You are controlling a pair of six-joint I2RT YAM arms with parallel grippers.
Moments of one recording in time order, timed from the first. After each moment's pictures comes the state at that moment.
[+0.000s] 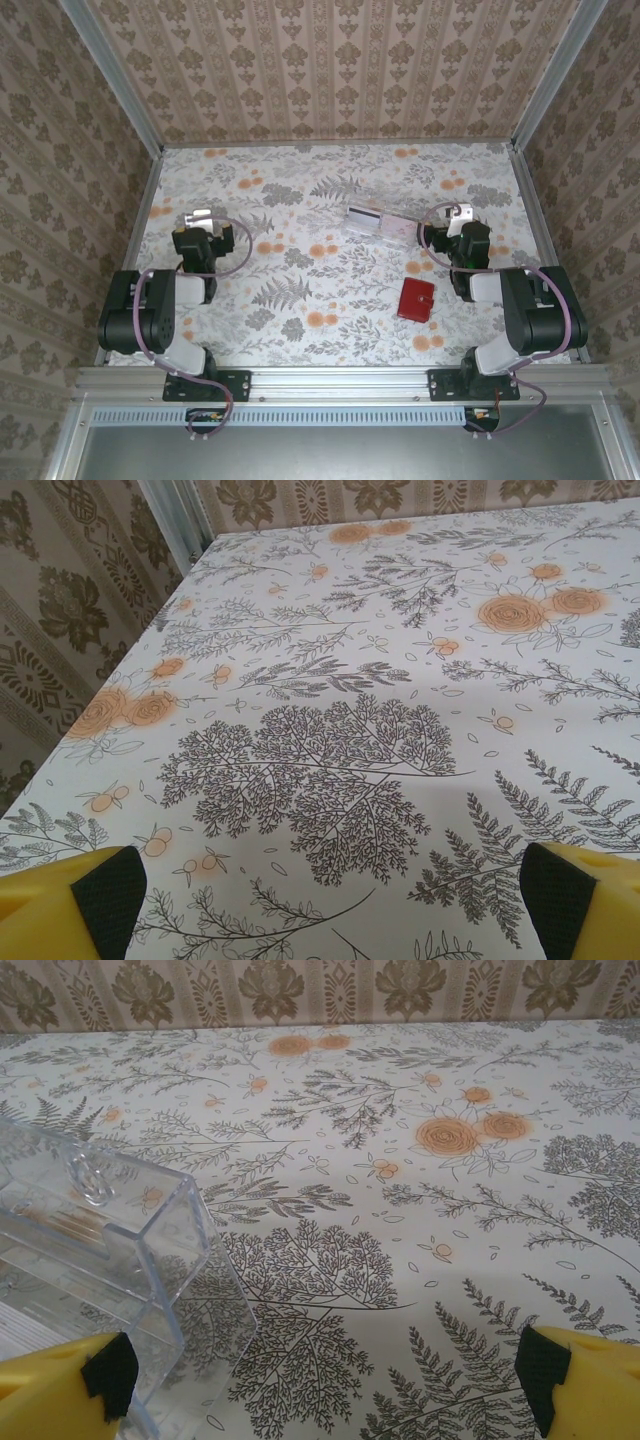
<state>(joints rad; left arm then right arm) -0.06 1.53 0.38 0.77 -0.22 0.07 -0.01 1.52 0.39 0.78 -0.04 0.02</state>
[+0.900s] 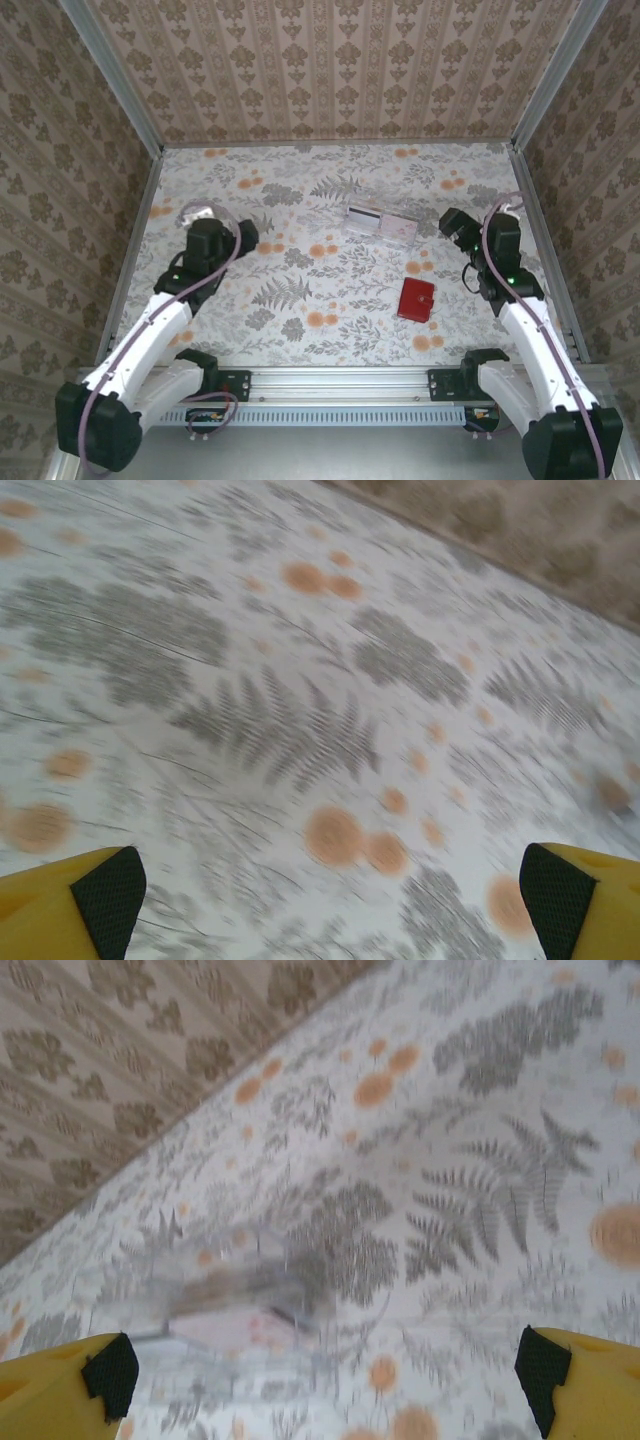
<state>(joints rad) -0.43 0.91 0.65 -0.33 -0.23 -0.59 0.03 0.82 0.64 -0.36 0.08 0.66</state>
